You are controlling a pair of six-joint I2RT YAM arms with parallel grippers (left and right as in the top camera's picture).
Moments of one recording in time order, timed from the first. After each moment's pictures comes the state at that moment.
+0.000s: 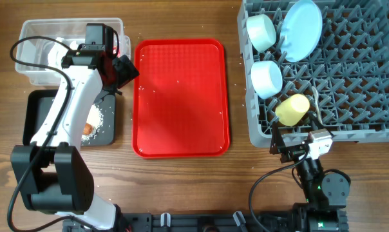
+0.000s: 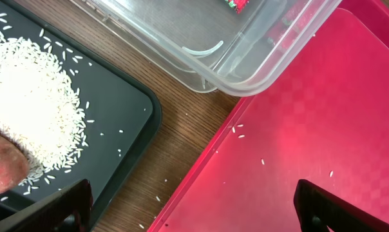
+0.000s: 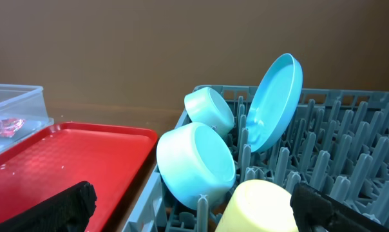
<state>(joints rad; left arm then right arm) -0.05 1.74 1.40 -0.91 -0.09 -0.67 -0.03 0.02 0.01 0.01 -0.23 0.01</state>
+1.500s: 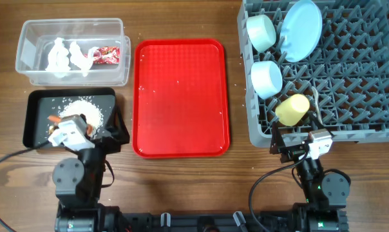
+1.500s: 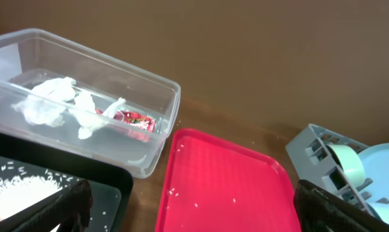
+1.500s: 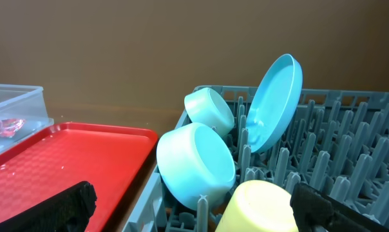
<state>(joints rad) 0.02 0.32 0.34 -0.18 0.02 -0.40 -0.03 0.02 0.01 0.01 -0.23 0.01</state>
